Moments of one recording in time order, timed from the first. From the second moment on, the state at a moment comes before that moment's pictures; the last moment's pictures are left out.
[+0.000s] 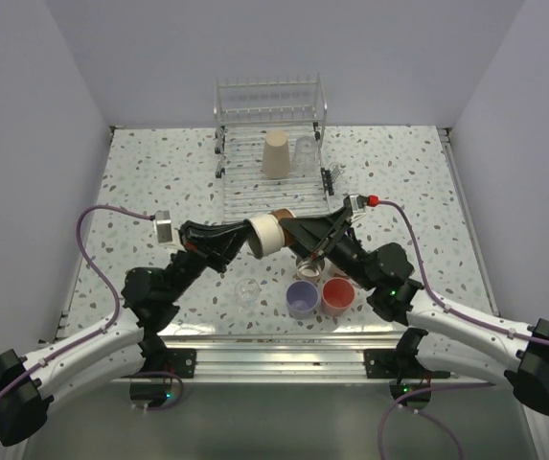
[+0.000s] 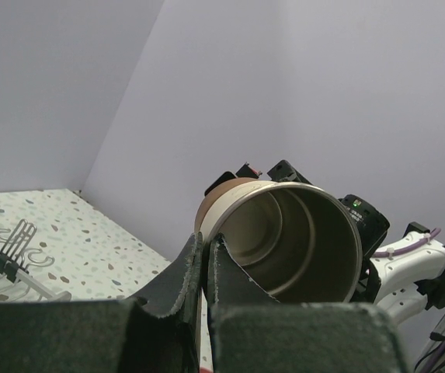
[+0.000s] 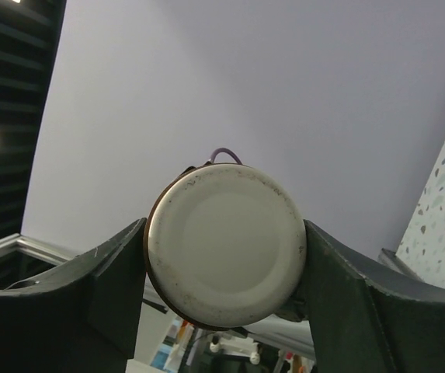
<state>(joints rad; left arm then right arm) -0.80 0.74 0.34 0.95 0.06 -0.63 0.92 0.94 0.53 0.73 0.01 1.43</state>
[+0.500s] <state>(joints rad) -0.80 0.72 0.39 0.74 0.03 -0.61 0.93 0.96 0.54 0.68 0.04 1.37</state>
